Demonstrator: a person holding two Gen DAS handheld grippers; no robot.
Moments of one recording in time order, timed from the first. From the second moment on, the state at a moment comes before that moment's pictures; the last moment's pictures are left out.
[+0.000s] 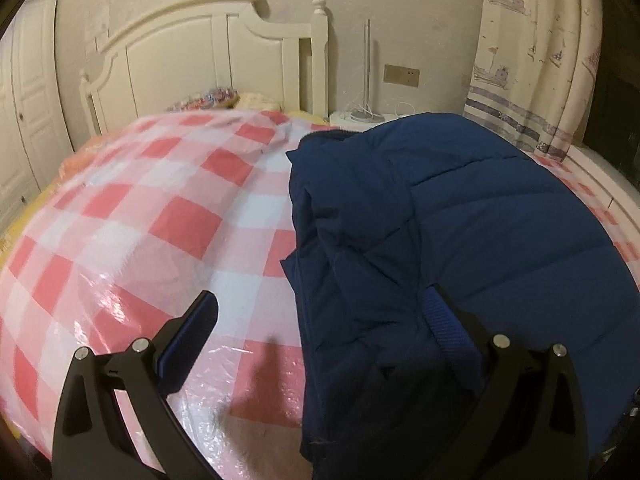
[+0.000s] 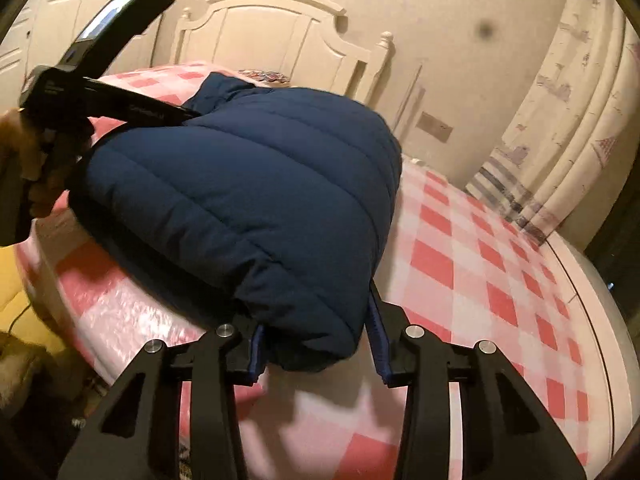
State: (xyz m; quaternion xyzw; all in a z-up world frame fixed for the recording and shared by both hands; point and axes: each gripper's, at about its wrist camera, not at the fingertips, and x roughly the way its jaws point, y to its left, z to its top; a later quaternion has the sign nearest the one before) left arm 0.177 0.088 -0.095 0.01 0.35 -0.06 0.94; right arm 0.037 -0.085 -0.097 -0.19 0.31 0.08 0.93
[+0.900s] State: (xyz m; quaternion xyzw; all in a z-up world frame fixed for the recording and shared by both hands) left arm 0.207 0.151 -0.127 -0.25 0.47 -0.24 0.81; right arm 0.225 -0.182 -0.109 0.27 0.47 0.29 0.79
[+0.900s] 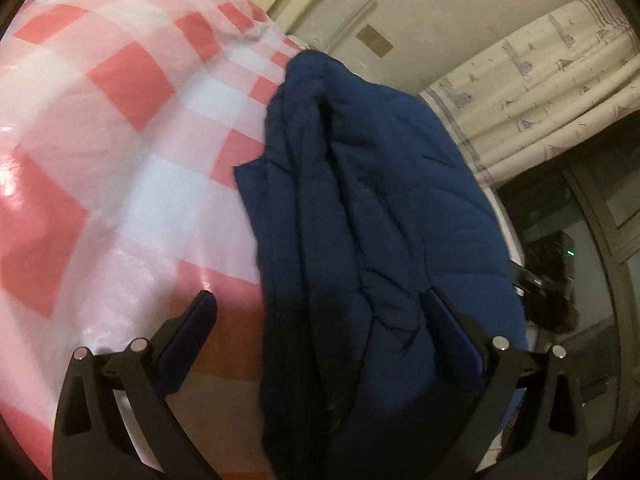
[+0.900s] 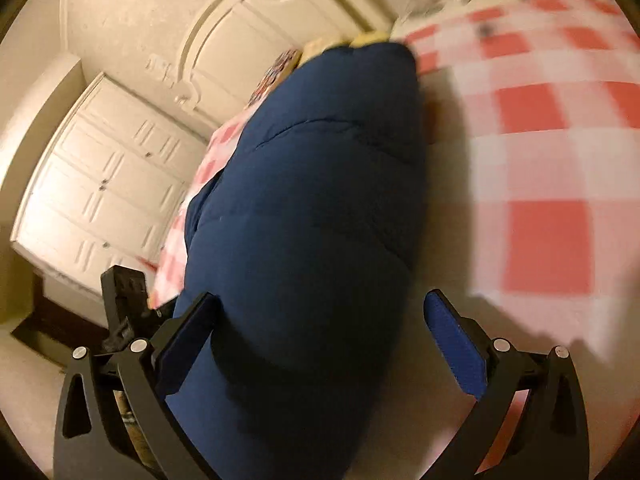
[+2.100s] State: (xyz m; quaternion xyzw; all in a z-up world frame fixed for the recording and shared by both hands) left arm 0.314 -0.045 -0.115 -0.23 0.43 -0.30 0.82; right arm 0.261 -0.358 -0.106 0.28 0.38 0.13 0.87
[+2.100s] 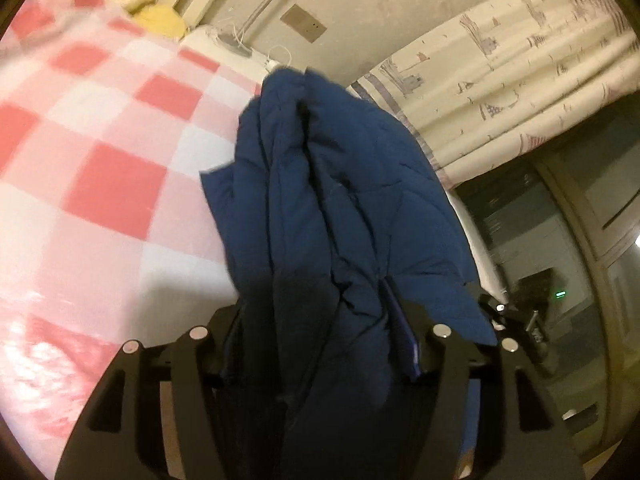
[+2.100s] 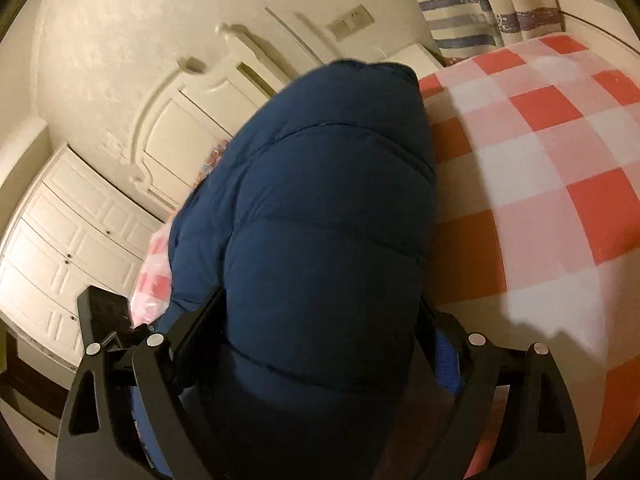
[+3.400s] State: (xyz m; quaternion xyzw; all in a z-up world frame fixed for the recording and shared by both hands) left arm 0.353 -0.127 -0.036 0.05 0.32 -0.10 0.94; right arm 0.179 -0.191 -0.081 -0.11 0.27 0.08 0.95
